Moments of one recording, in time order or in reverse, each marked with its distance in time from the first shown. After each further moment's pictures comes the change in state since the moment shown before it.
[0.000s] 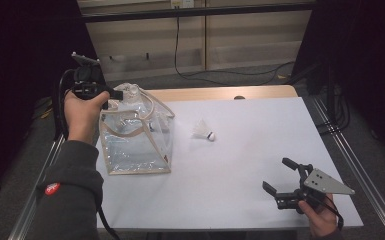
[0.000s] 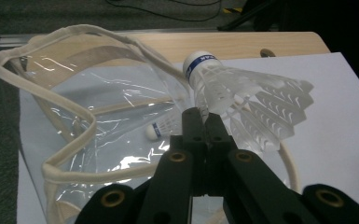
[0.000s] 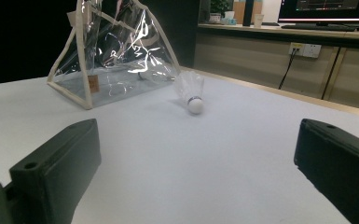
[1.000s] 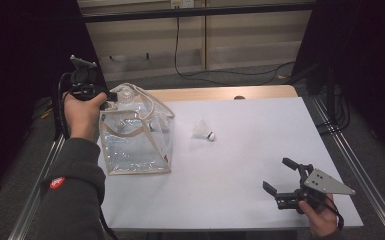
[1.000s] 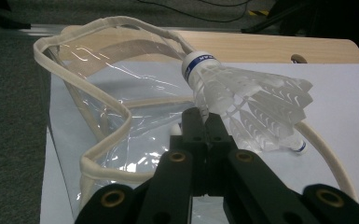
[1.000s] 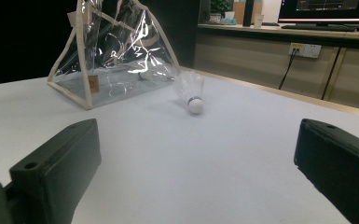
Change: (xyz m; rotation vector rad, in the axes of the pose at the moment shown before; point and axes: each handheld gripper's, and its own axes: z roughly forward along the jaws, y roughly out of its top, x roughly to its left) left arm 0.016 -0.001 0.010 0.003 0.082 -0.056; right arm 0.000 0.000 0.000 -0.002 0.000 0.001
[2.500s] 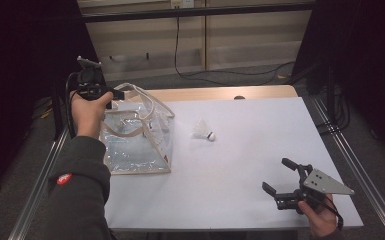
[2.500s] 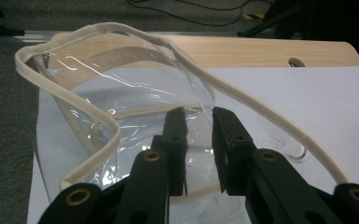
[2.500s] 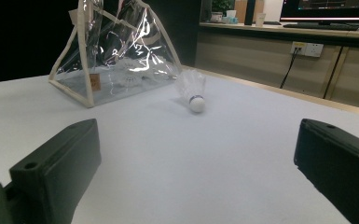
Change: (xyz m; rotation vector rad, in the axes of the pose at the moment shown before) left arm -0.005 0.001 0.014 -0.013 -0.030 0.022; right arm 0.001 -0.001 0.001 0.005 0.004 -0.003
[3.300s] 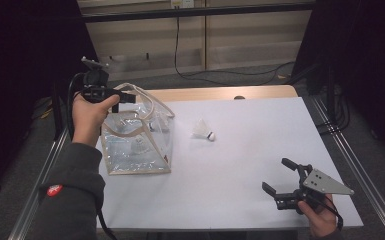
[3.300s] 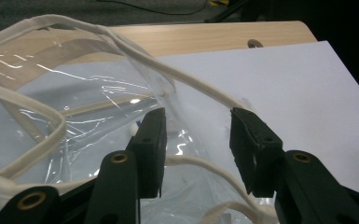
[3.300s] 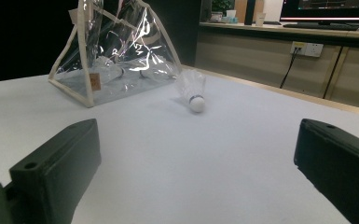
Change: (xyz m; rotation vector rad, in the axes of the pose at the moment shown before) left arm -0.024 -0.006 -0.009 0.033 -0.126 0.066; right arm 0.000 0.000 0.000 0.004 0.000 -0.003
